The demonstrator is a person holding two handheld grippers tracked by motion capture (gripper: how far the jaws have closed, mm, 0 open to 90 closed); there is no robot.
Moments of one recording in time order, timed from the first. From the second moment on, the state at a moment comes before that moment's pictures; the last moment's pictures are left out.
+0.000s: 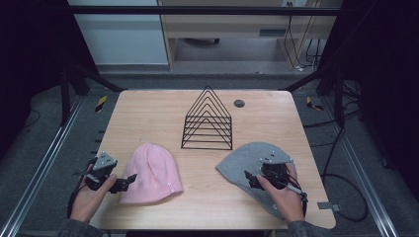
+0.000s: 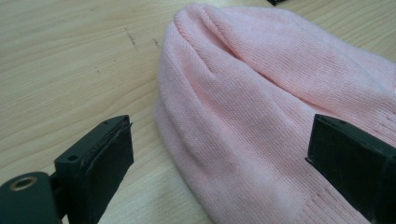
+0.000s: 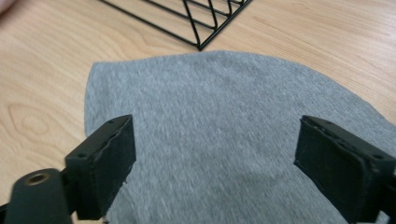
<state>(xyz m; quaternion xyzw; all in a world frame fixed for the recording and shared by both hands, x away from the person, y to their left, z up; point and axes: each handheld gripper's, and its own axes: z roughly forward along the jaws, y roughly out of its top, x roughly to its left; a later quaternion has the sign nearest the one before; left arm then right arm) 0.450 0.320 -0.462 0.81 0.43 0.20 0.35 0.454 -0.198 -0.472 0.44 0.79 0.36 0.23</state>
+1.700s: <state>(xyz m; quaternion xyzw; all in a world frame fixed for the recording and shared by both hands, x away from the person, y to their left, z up) 0.553 0.278 -0.467 0.85 0.45 0.12 0.26 0.436 -0.193 -0.468 0.42 0.79 0.37 0.24</state>
